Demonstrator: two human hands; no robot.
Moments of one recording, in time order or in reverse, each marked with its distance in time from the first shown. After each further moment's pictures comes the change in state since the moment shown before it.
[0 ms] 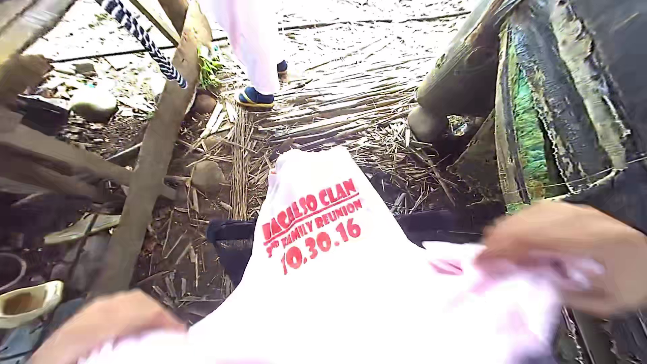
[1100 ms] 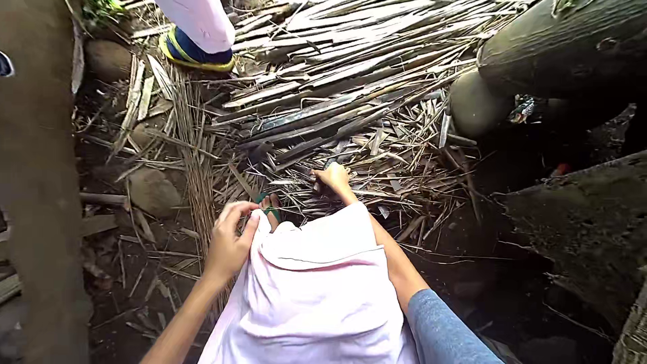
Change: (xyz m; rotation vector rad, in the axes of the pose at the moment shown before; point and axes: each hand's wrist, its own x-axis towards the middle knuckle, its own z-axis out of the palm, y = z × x) left_hand 0.293 -0.311 -0.005 0.304 0.368 -0.838; right_hand 0.188 0.504 0.228 0.272 -0.206 1.659
